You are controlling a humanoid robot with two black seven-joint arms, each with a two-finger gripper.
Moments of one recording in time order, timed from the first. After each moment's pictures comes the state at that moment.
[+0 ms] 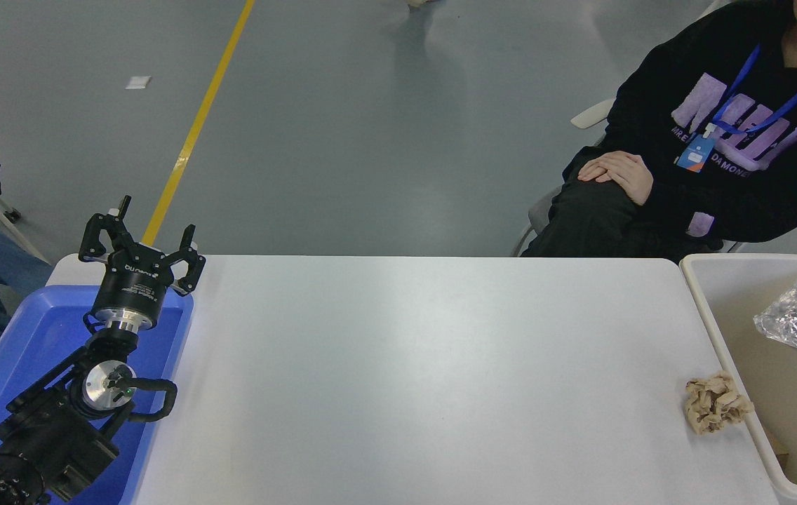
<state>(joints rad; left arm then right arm) -0.54 0.24 -0.94 -0.52 0.00 -0.56 -0.50 0.65 -0.54 -0.84 0.08 0.24 -0.12 -0.11</state>
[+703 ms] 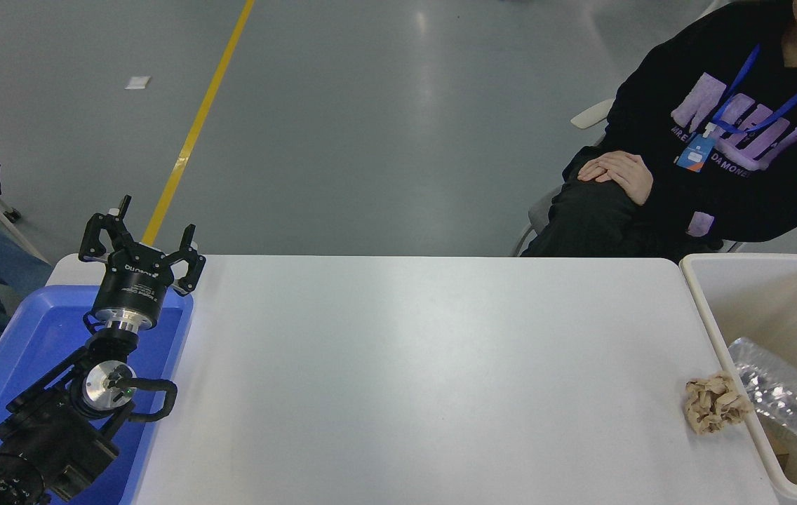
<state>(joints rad) -0.54 0.24 -0.94 -0.52 0.00 -0.56 -0.50 0.66 -0.53 -0.83 0.08 0.24 -0.15 -0.12</state>
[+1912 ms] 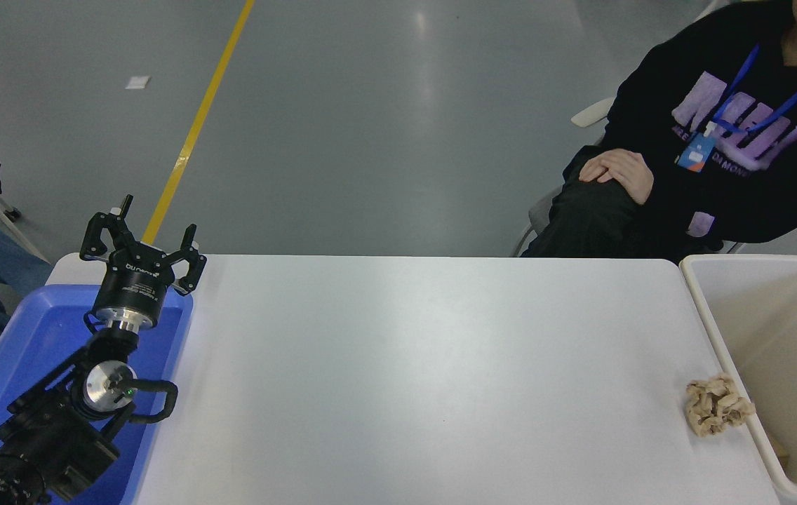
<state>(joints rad) -0.55 0.24 -0.94 -0.52 0.01 -0.56 -0.50 1.77 -0.68 -1.40 1.19 0.09 0.32 -0.11</state>
